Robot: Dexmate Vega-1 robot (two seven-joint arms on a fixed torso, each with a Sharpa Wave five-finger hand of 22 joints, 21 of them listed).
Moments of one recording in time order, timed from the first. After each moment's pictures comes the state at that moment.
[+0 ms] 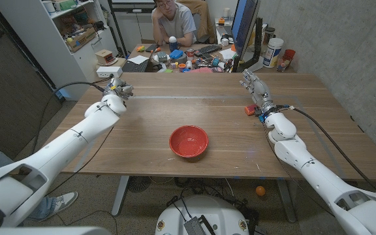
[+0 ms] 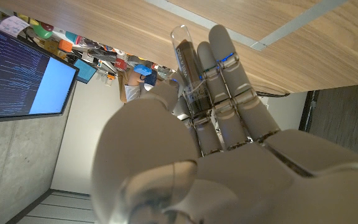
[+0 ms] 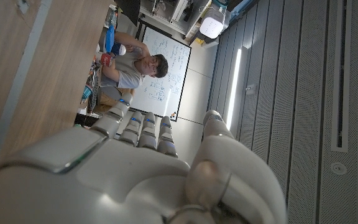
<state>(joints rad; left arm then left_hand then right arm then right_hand) 0.66 0.77 0.53 -1.65 -0.07 0.65 0.44 1.14 0.08 0.59 -0.18 0.21 0.91 0.03 0.45 0.23 0.88 -0.06 0.52 0.40 0.98 -0.06 0.50 0.21 0.95 -0.04 0.75 0.19 -0.81 -0.44 -0.38 -1.27 0.58 0.49 0.05 0.40 0.12 0.32 -0.12 0.18 0.15 0.03 0.20 0.19 0.11 0.10 0.20 0.19 0.04 0.04 0.23 0.21 0.22 0.02 0.19 0.17</state>
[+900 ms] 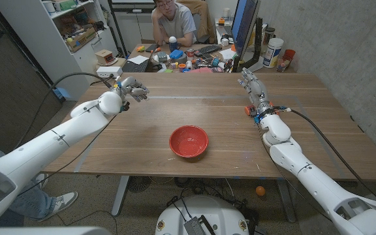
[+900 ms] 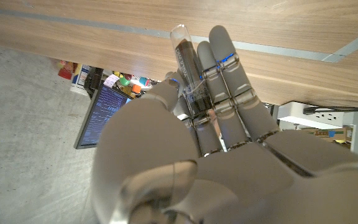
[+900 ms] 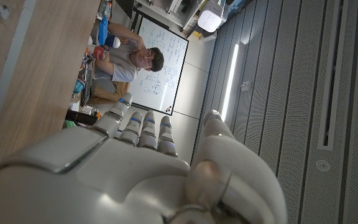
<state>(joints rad) 0.69 0.94 0.55 -1.81 -0.03 0.49 0.13 1.14 0.08 0.59 -0.17 0.21 0.91 0.03 0.46 0.23 0.88 -0.06 0.52 0.41 0.98 -0.05 0.50 0.22 0.94 -0.02 0.76 0.19 -0.87 -0.43 -0.39 -1.38 0.50 0.48 -0.08 0.40 0.12 0.31 -0.13 0.18 0.15 0.03 0.20 0.19 0.11 0.10 0.20 0.19 0.04 0.04 0.23 0.21 0.22 0.02 0.19 0.17</state>
